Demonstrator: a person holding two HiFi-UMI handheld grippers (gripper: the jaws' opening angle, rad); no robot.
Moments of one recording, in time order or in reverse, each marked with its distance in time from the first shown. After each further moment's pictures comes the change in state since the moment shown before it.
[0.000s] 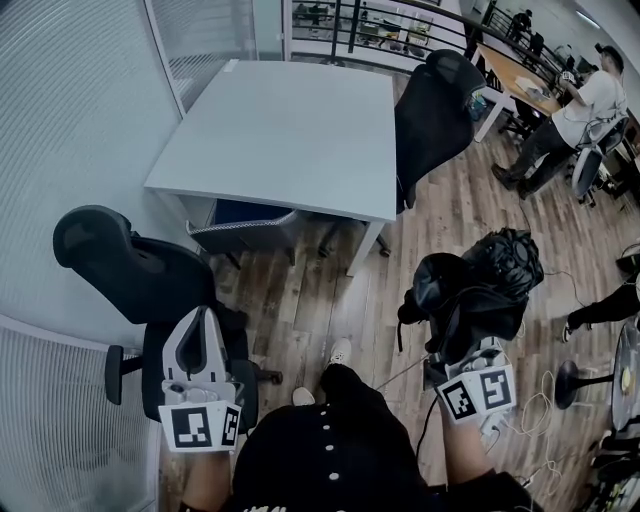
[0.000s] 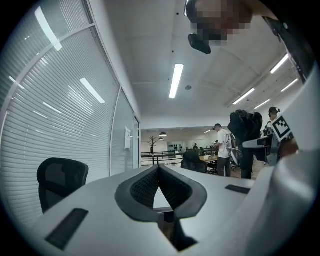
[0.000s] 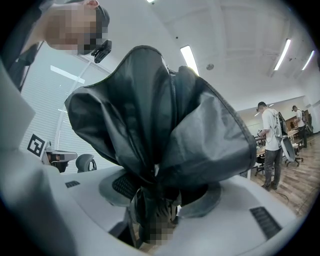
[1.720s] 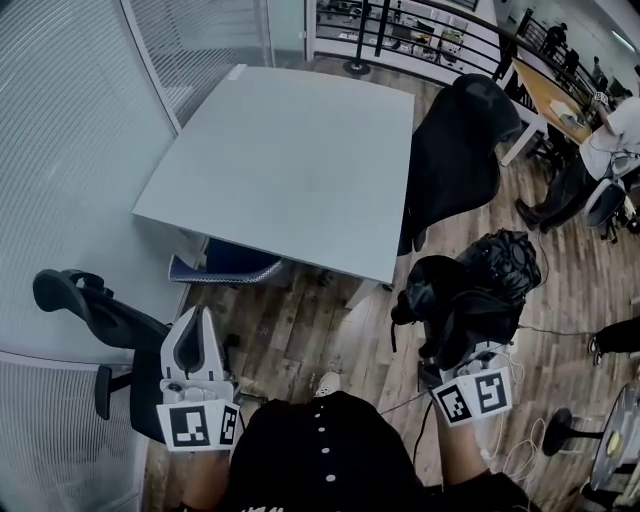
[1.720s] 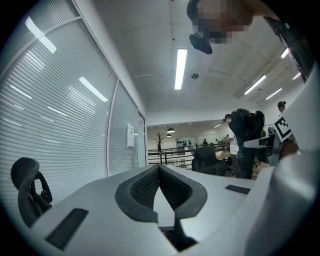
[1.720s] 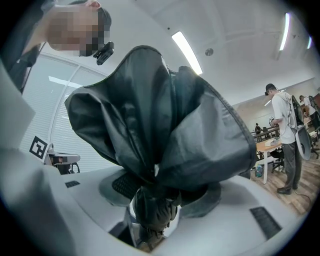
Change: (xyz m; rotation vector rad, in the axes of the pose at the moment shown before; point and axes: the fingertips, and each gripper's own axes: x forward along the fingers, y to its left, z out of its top) left arm 0.209 -0.032 0.002 0.020 0.047 0.112; right arm 0.200 -0.132 0.002 0.058 0.018 0.122
